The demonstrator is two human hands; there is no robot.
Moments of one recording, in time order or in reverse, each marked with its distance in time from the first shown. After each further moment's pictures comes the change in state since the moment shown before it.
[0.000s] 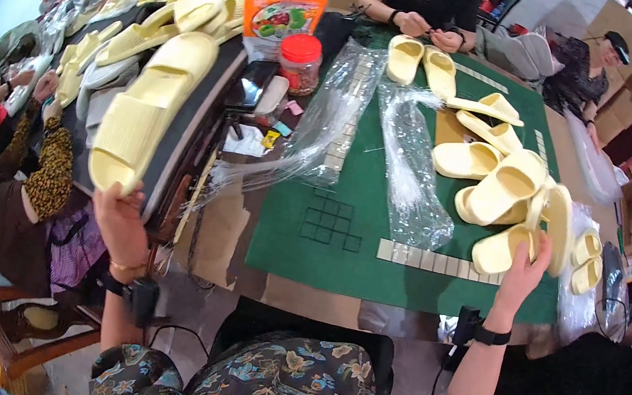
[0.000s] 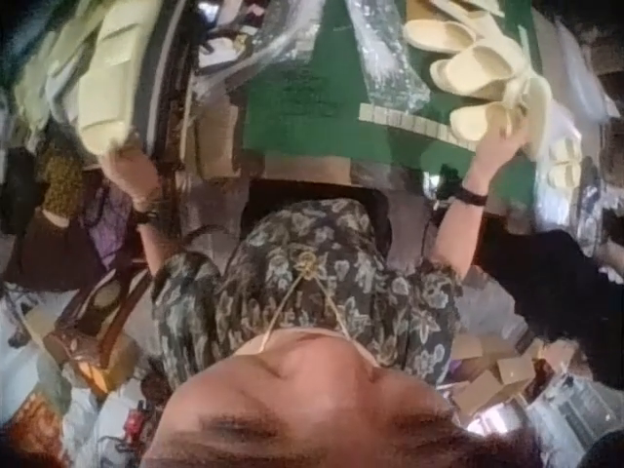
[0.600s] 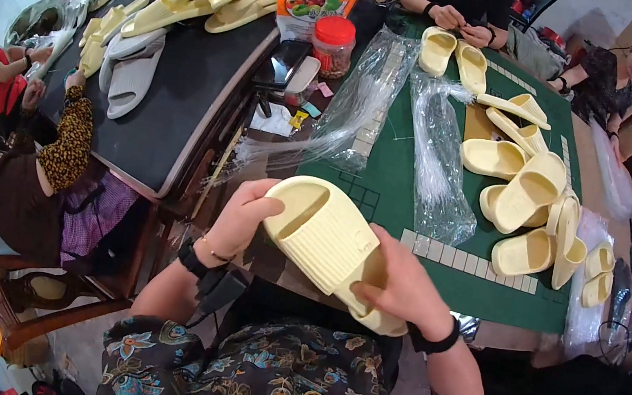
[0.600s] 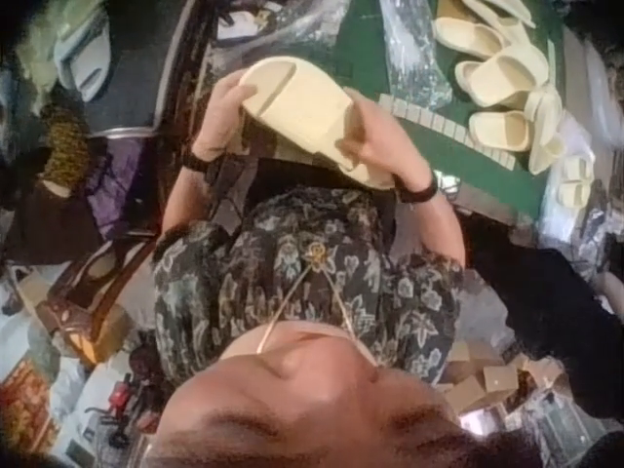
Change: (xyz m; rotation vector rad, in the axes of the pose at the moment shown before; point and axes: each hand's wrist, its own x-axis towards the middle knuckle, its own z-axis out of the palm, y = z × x) left_hand -0.069 -0.038 0.099 0.104 -0.732 -0.591; right_hand -0.116 -0.127 0.088 -0.016 -1.351 -0.354
